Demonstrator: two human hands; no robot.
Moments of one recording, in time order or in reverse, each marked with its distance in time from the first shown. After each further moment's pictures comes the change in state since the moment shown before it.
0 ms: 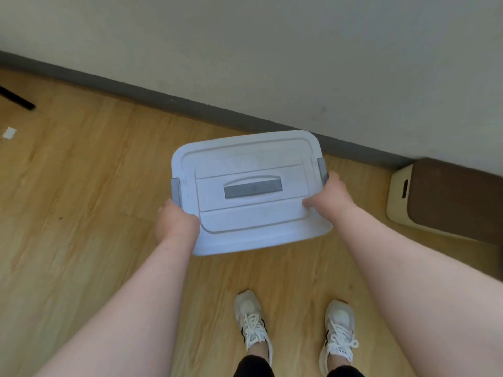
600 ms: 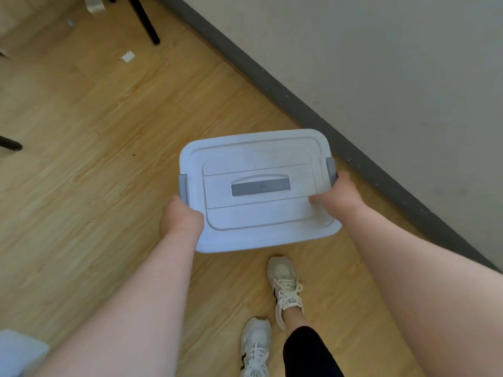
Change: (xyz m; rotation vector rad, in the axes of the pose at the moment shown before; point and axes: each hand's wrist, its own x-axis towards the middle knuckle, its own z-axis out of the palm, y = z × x) left_hand 0.129 -0.126 -0.071 -0.314 0.111 -0.409; right_hand 0.044 -0.190 0.180 -0.338 -0.209 -0.277
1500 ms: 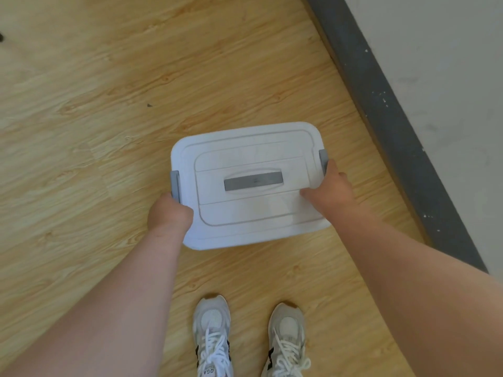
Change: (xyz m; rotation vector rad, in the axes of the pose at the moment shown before) left_hand 0.215 -0.080 0.080 -0.216 -0.057 -0.282; right_hand 0.186 -0.089 0.197 -0.488 -0.095 -0.220
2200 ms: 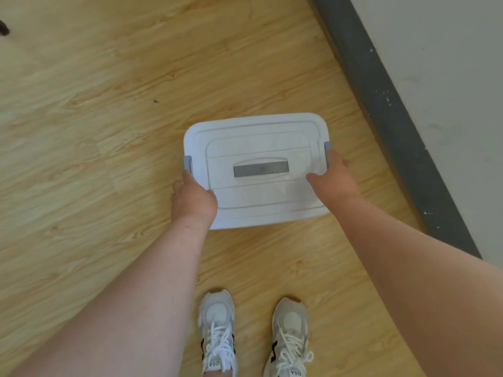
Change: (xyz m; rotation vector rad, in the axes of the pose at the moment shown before) left_hand -0.017 0.018 0.005 0.152 0.030 0.126; right_hand -0.013 -0.013 0.000 0.068 0.065 -0.056
